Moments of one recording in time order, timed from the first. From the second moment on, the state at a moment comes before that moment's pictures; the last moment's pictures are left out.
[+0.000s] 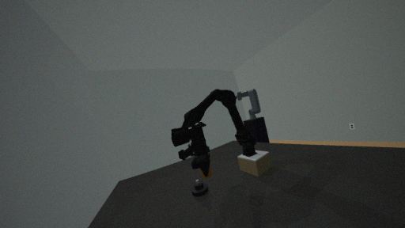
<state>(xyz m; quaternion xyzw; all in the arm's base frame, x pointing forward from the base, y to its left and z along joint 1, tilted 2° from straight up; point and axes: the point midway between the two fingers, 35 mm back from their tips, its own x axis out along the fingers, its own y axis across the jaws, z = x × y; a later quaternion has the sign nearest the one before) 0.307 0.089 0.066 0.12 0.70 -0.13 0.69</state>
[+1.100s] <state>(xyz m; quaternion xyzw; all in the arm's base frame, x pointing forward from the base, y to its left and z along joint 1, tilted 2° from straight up) 0.341 0.003 0.040 0.12 0.70 -0.12 0.70</state>
